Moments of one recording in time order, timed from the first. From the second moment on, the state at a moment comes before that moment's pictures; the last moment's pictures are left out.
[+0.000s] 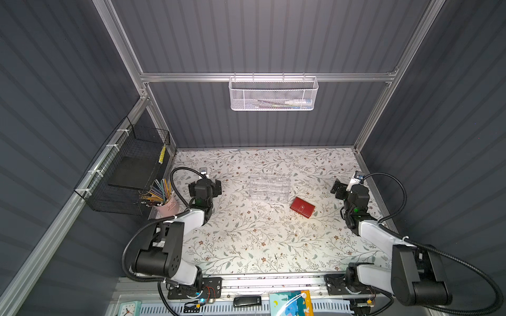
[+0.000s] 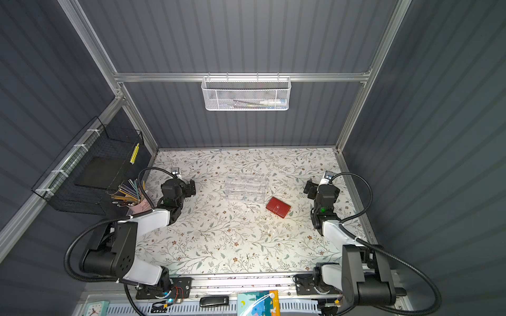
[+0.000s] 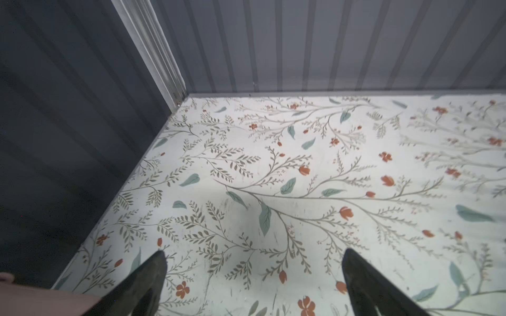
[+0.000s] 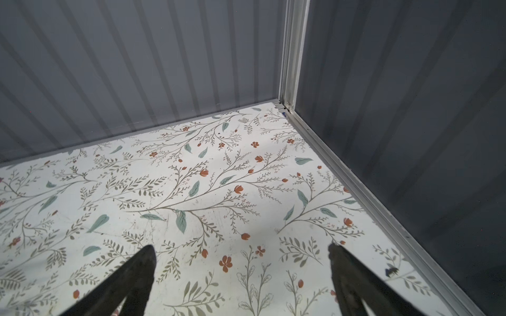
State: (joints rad) left arm -0.20 1.45 0.62 0.43 -0.37 -0.04; right arm 0.00 1.20 0.48 0.41 0.29 0.18
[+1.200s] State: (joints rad) left arm -0.64 1.42 0.61 0.21 0.23 -0.68; right arm 0.35 1.32 0.66 -0.30 0.08 0.51
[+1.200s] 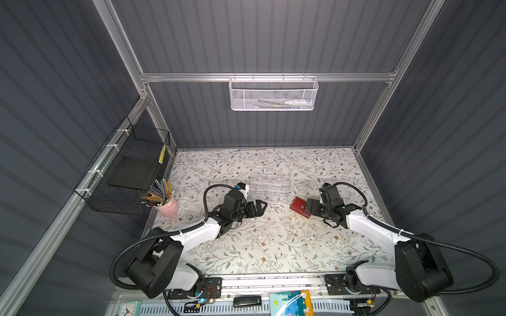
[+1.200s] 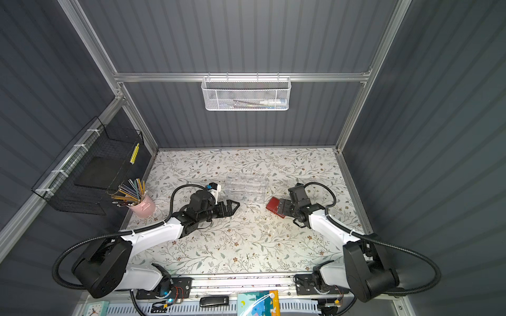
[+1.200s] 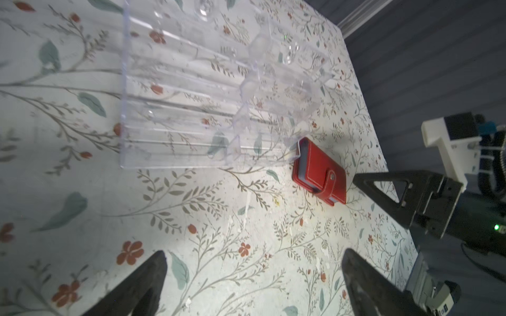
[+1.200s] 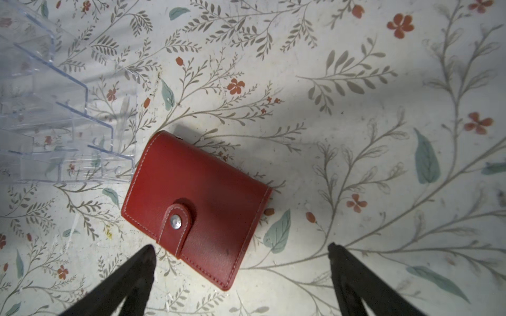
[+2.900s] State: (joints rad) left arm -0.70 1.66 0.69 0.33 0.29 -0.76; right arm 0.48 1.56 0.72 -0.15 -0.09 0.57
